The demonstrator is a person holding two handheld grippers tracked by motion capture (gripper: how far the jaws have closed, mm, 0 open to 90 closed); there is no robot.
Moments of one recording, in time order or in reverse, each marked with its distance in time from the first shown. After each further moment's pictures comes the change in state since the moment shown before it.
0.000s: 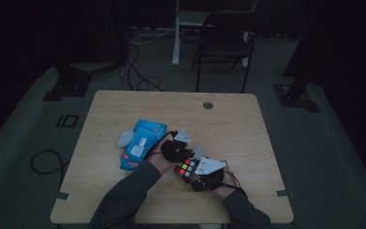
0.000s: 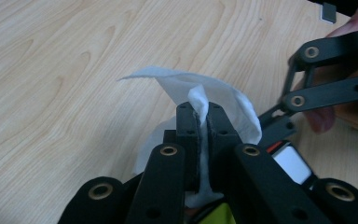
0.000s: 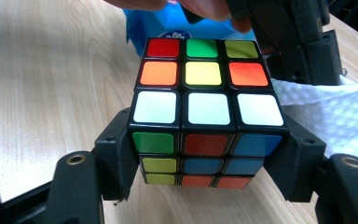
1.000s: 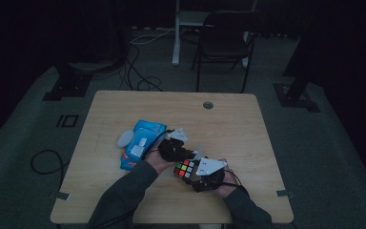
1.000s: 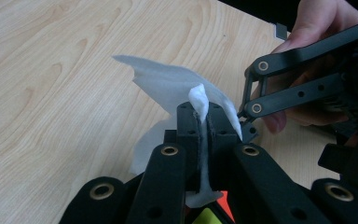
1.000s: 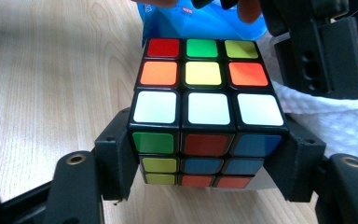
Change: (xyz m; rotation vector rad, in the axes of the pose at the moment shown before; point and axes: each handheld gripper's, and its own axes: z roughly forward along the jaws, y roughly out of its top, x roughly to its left) left arm 0.004 -0.001 -0.010 -0.052 -0.125 -0.017; right arm -0.003 0.001 -0.002 -0.020 0.053 -0.054
